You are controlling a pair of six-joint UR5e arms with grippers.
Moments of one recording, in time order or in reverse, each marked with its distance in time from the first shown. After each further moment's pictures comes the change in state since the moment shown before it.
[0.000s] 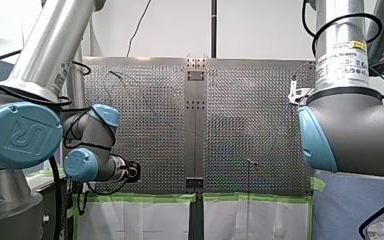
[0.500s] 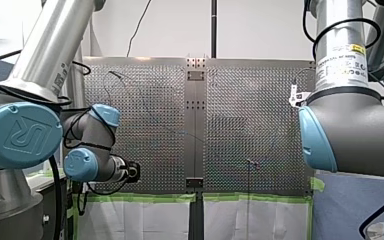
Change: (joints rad) left arm 0.000 0.000 0.000 -0.003 -0.001 -0.008; right arm -0.003 0.062 -0.052 -0.012 -0.041 0.001
